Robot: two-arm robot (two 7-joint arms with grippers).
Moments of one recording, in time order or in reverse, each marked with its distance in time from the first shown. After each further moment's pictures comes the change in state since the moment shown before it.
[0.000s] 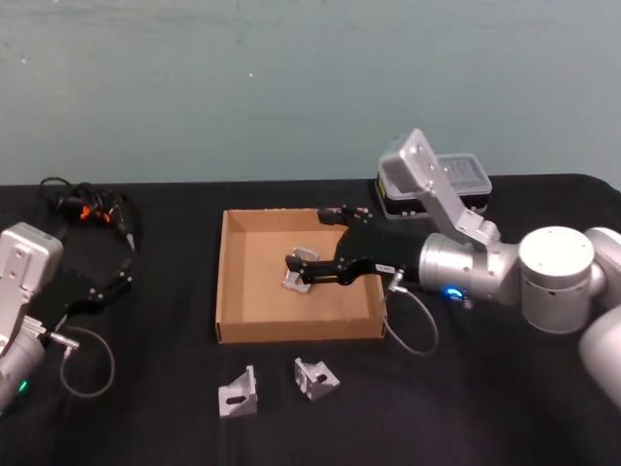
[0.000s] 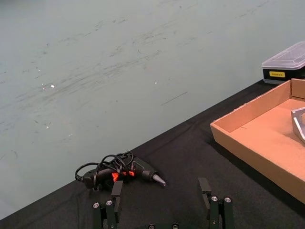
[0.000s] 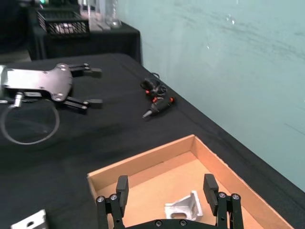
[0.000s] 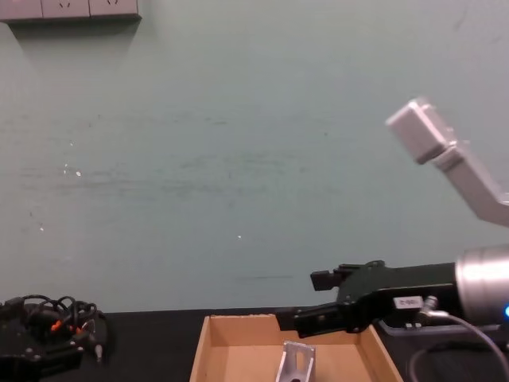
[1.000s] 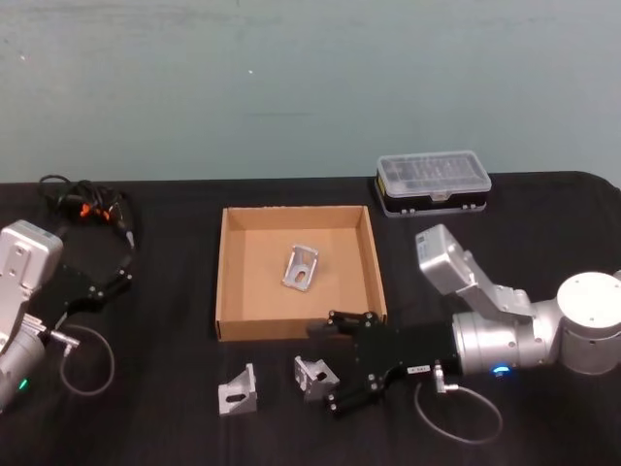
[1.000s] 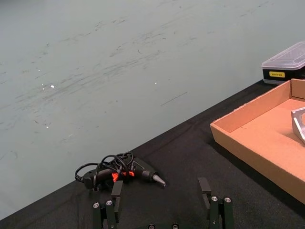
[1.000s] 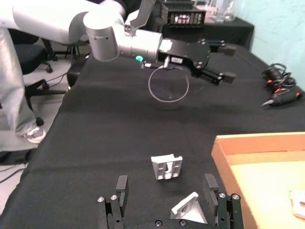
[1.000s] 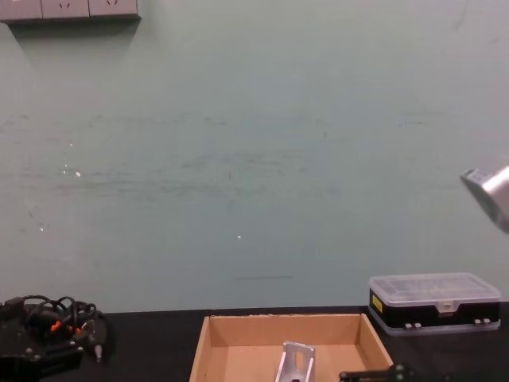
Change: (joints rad) left arm 0.000 0.000 0.000 0.000 0.000 0.000 0.000; right arm -0.045 0.160 -0.137 -0.043 0.115 -0.176 0.392
